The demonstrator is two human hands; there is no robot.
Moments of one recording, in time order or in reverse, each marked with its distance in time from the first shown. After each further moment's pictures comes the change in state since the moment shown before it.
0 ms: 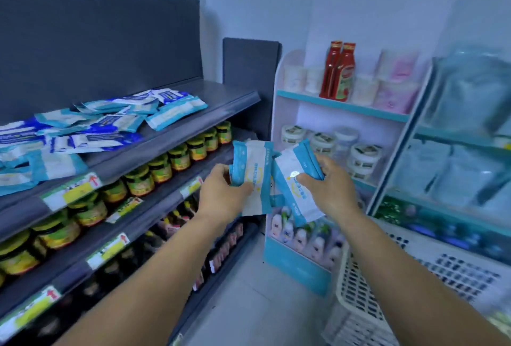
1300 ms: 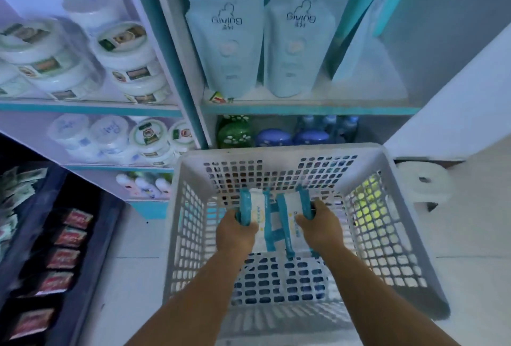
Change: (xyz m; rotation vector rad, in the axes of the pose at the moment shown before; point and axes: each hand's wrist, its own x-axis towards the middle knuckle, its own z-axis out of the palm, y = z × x) left_hand -0.023 -0.206 0.524 0.506 -0.612 -0.364; right_hand 0.000 0.488 -0.122 -0.172 0.010 0.944
